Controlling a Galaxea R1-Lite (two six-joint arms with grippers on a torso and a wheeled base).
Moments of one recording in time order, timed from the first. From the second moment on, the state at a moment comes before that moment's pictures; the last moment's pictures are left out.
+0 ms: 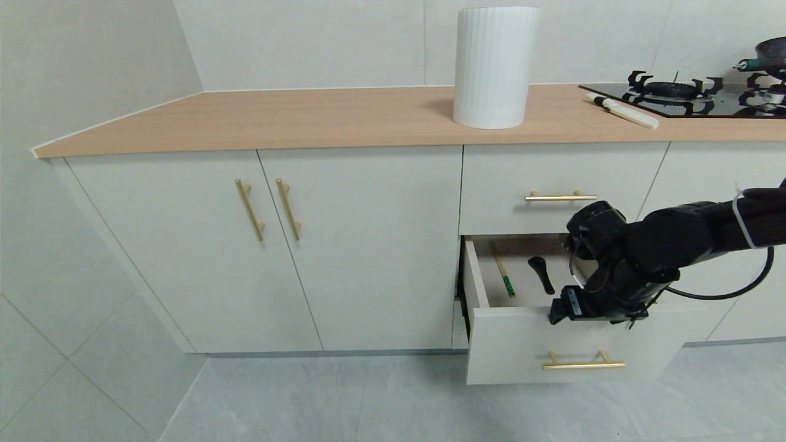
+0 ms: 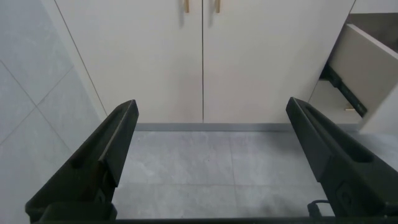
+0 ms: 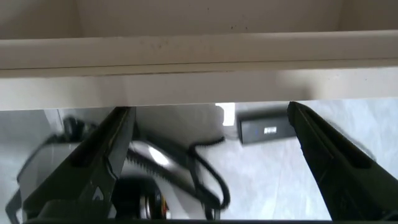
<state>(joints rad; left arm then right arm) 0.01 0.00 0.00 0.00 0.02 0.00 0.30 2.03 -1.35 0.44 -0.19 0.28</state>
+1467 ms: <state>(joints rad) 0.01 0.00 0.00 0.00 0.02 0.00 0.18 2.37 -1.58 -0.19 -0.26 0.28</state>
